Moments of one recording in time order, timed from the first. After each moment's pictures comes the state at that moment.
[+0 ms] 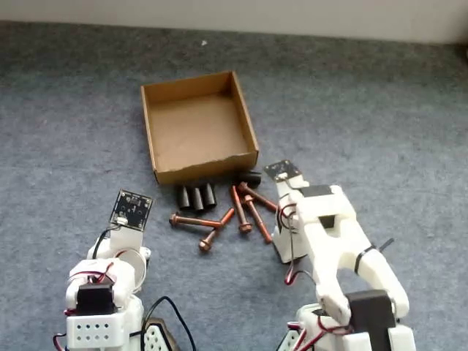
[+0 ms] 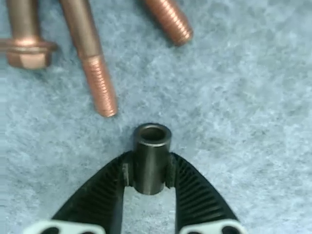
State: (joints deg) left arm -8.9 -104.0 96.0 76.4 -12.5; right arm -15.6 -14.2 51.5 64.2 17.9
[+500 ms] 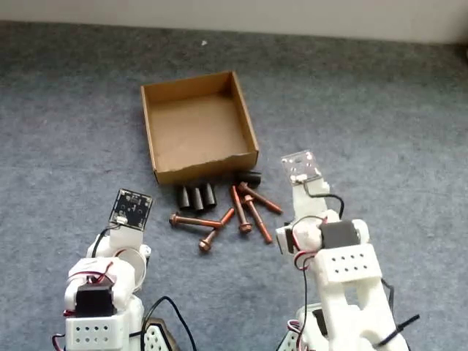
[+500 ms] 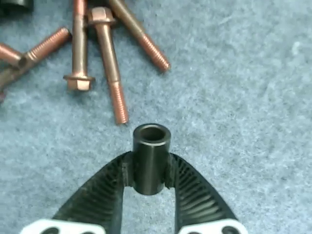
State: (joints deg) left arm -8.9 -104.0 93.6 76.4 -12.5; right arm -15.6 -50.9 62.0 66.2 10.6
